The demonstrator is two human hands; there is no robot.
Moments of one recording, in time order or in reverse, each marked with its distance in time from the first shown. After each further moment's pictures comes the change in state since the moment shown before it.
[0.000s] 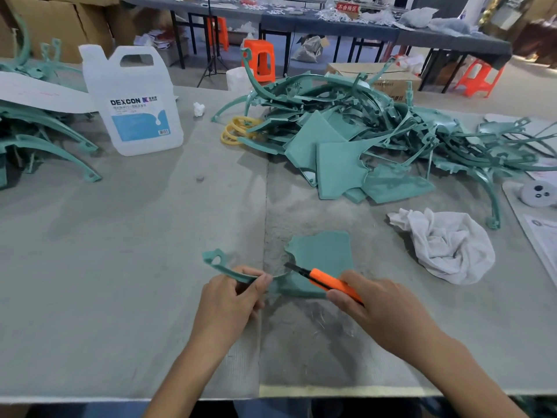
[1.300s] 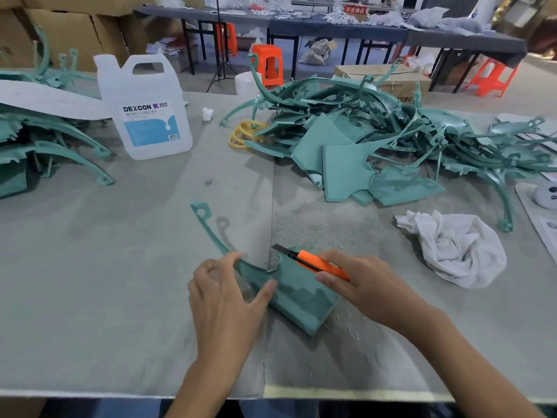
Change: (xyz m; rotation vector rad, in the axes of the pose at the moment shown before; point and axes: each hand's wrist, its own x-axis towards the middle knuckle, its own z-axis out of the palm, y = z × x) left_hand -0.017 0.002 0.011 0.525 0.388 0.047; right_hand 0.041 -0.004 -0.006 0.261 0.043 -0.218
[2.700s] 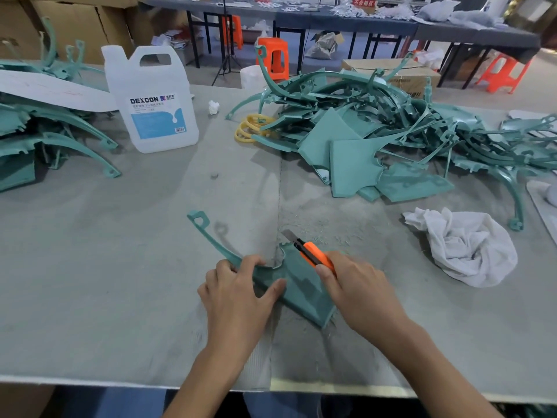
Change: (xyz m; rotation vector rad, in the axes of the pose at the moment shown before) left_hand 0.005 0.000 0.006 0.090 -0.117 -0.006; right_hand -0.001 -0.040 0.022 -0.128 0.049 0.248
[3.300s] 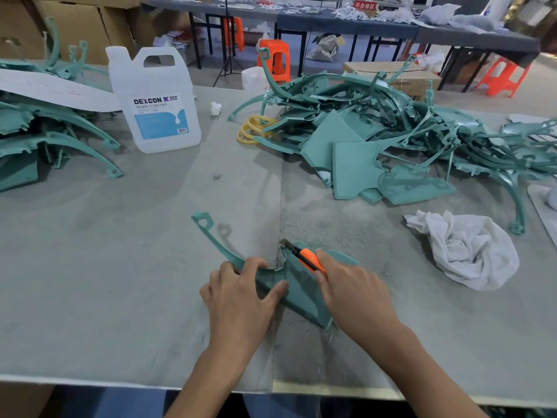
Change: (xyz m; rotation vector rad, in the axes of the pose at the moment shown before) left_hand 0.000 -0.002 0.002 -0.003 0.008 0.006; right_hand 0.004 -0.013 0.009 -0.209 -0.018 0.023
